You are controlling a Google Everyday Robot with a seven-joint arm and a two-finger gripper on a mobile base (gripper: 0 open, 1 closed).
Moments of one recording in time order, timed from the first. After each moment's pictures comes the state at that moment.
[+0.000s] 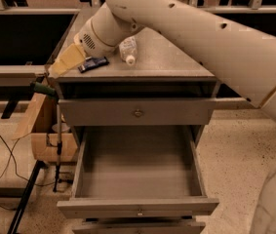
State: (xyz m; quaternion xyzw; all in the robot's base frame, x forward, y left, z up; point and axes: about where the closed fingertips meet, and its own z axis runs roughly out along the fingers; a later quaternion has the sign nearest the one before) arm 0.642 0.155 0.920 -0.44 0.81 0.22 0.32
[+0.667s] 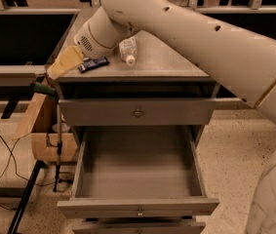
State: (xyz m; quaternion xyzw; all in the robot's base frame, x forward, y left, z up) arm 0.649 0.157 0.914 -0.43 0.81 0.22 0.33
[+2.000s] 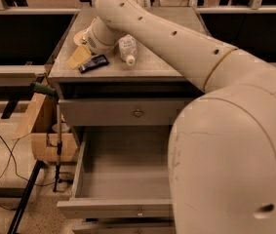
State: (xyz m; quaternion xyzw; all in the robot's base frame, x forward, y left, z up) arm 0.768 0.149 0.865 -0.41 0.83 0.13 0.34
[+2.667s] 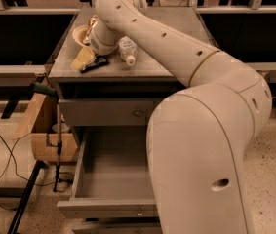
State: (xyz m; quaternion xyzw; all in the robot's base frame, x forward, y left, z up) arm 0.798 0.144 0.841 -0.40 0.85 0.12 0.32
